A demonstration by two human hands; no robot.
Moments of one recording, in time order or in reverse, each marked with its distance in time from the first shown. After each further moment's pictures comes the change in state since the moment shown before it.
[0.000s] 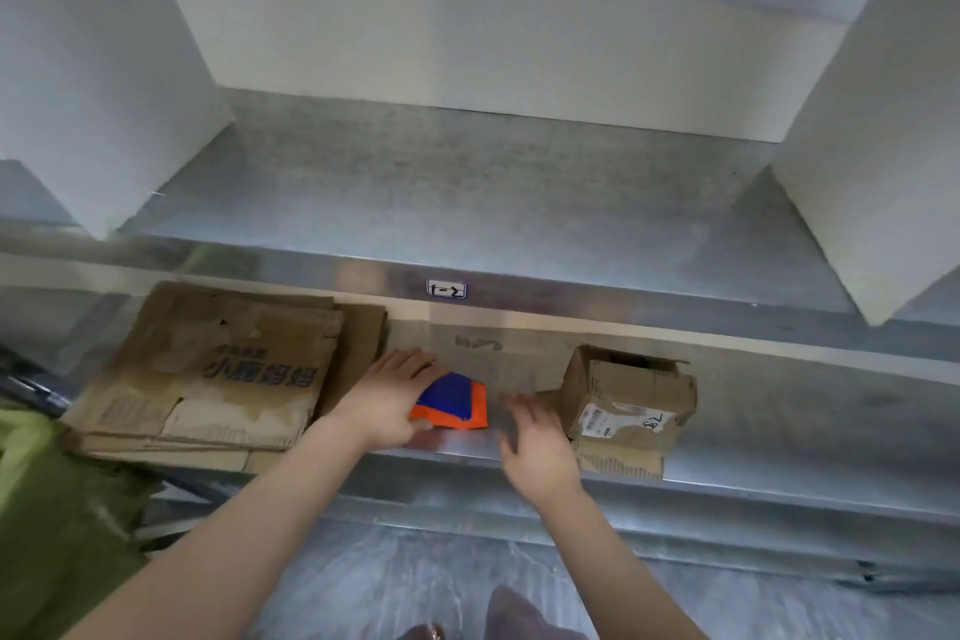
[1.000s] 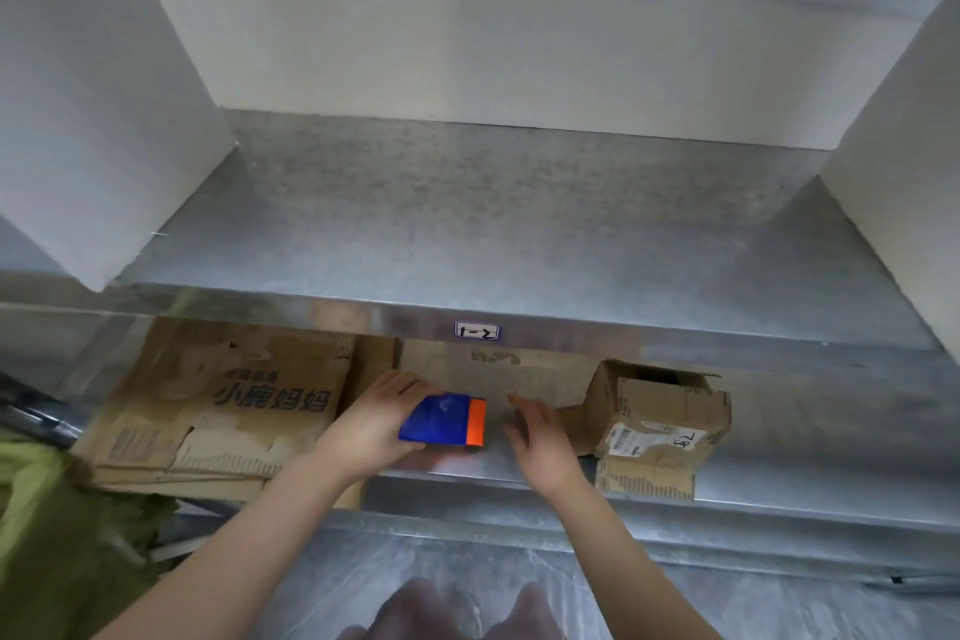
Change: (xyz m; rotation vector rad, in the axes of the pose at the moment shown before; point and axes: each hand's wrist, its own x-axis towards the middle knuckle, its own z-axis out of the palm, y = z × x) left_hand -0.018 -0.012 -0.023 -0.337 0.196 0.047; right_hand 0.048 0.004 0.024 0.279 -0.045 0.032
